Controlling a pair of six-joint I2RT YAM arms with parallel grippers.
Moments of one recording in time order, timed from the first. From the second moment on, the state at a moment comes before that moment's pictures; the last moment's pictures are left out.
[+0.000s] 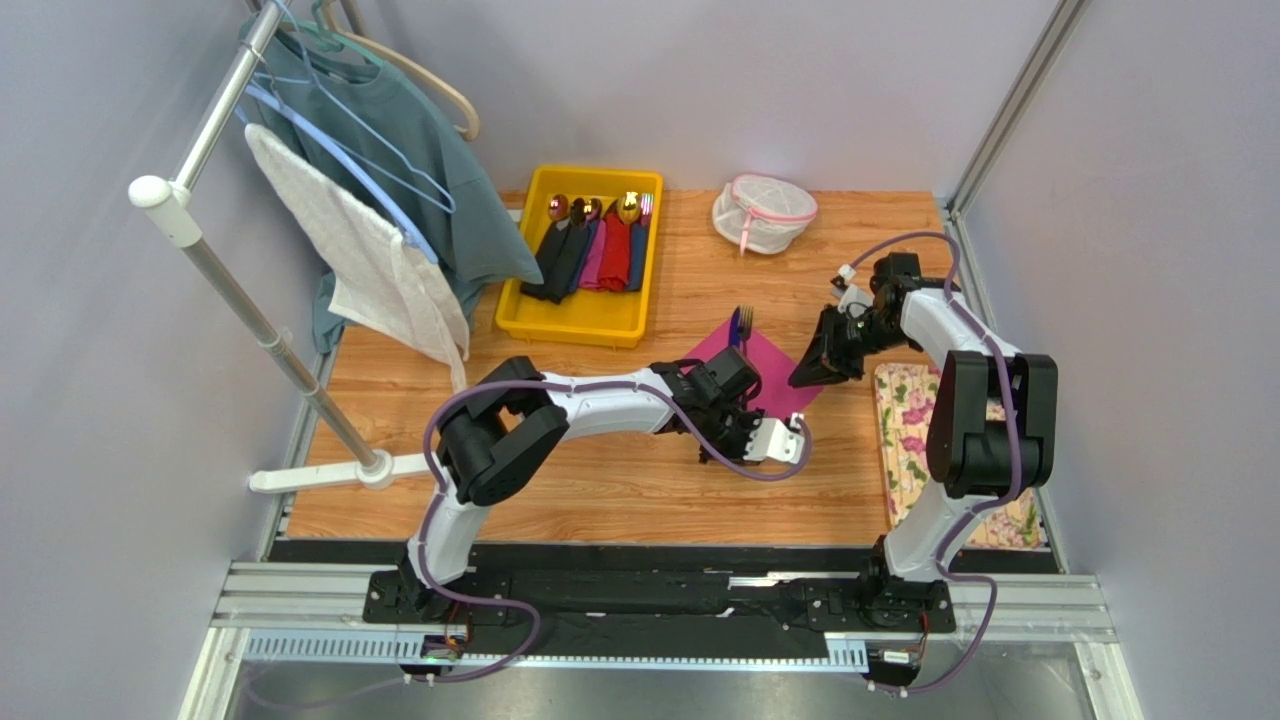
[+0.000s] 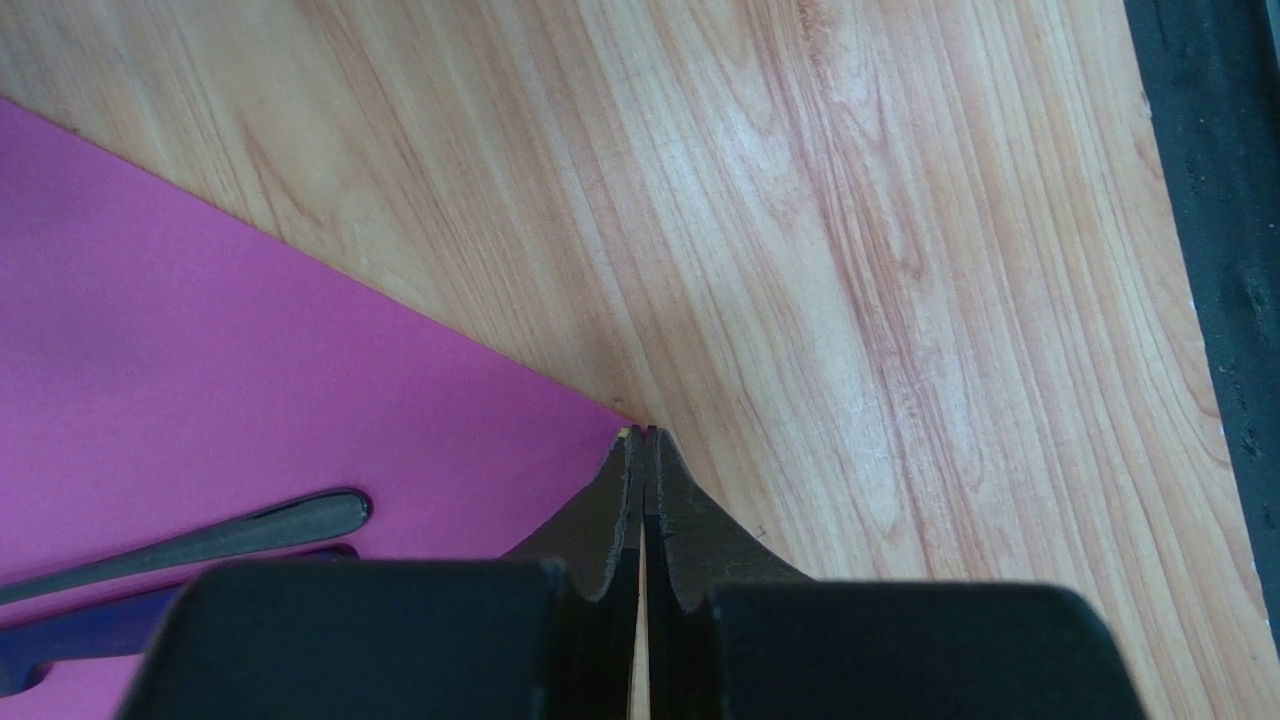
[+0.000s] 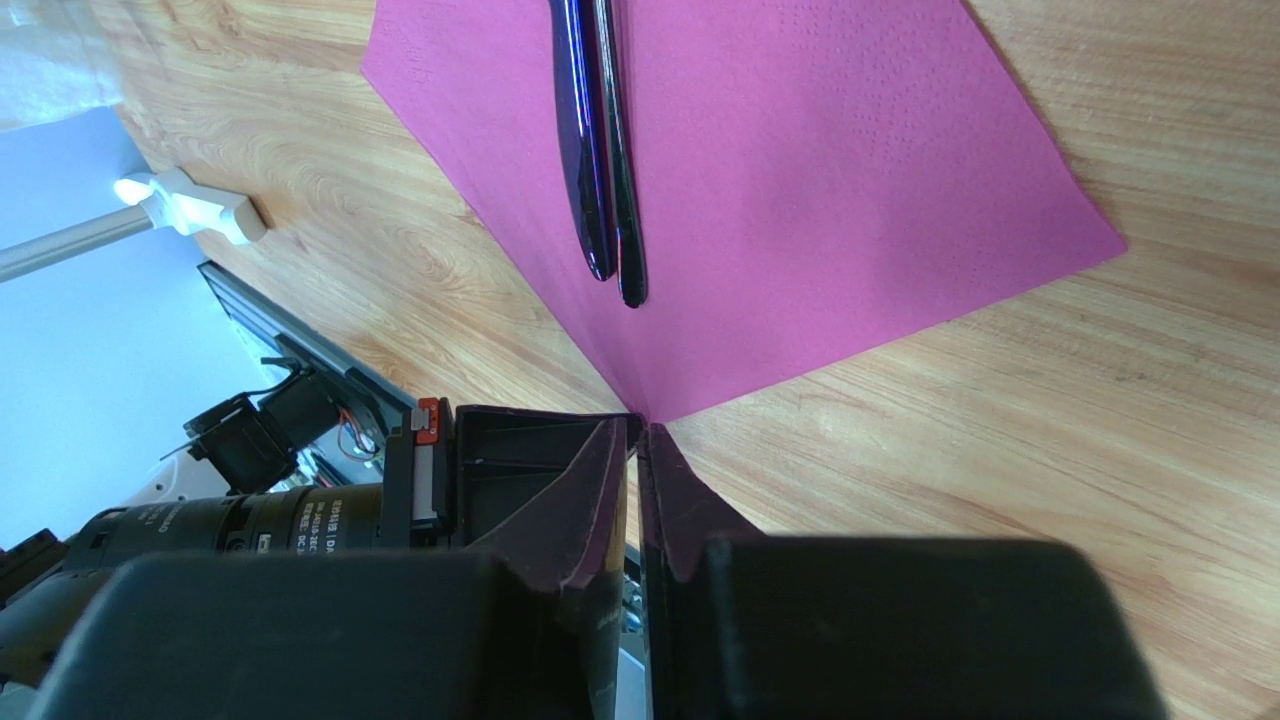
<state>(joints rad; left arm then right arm) -1.03 2.08 1.42 -0.34 0.48 0.79 -0.06 1.75 1.21 -0.83 -0.69 0.16</state>
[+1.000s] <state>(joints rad) -0.97 2.00 1.42 -0.46 0.58 0.70 -0.06 1.75 1.19 -0.83 -0.72 0.16</state>
